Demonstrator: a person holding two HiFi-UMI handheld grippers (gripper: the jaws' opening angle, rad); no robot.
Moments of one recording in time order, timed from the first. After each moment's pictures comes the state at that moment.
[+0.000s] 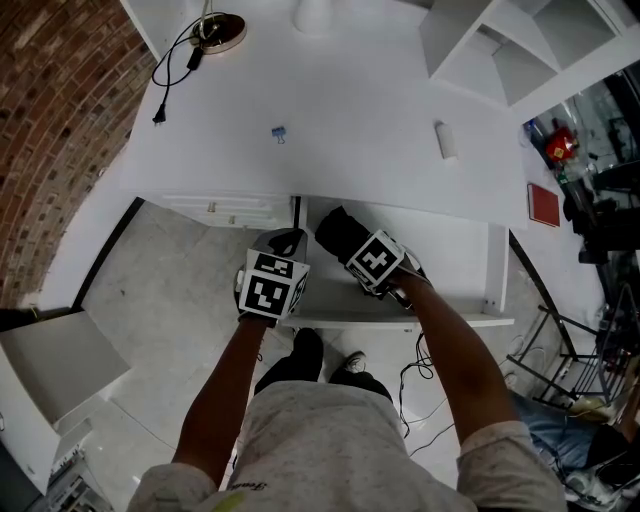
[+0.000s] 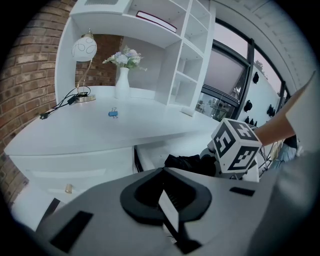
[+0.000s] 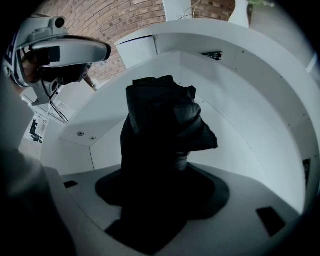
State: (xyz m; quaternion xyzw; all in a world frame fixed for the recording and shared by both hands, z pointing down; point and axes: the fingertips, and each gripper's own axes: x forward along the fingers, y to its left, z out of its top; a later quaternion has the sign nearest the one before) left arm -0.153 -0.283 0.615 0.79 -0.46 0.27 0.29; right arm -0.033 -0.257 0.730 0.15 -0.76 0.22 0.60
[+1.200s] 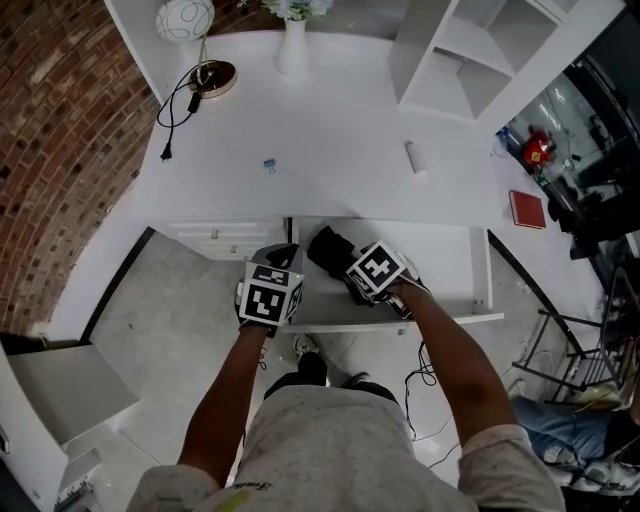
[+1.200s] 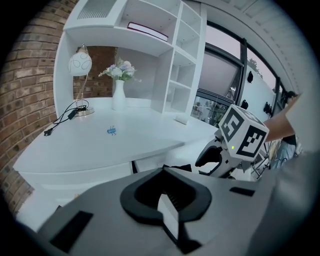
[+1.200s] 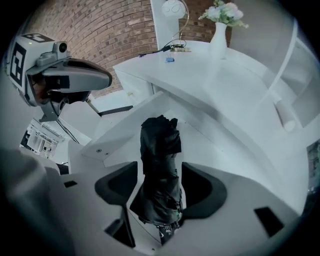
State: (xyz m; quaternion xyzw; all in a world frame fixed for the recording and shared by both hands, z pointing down) left arm -0.145 -0.276 0.568 0.80 -0.47 0.27 0.26; right arm -0.026 -0.264 0.656 0.22 -0.78 0.22 0.54
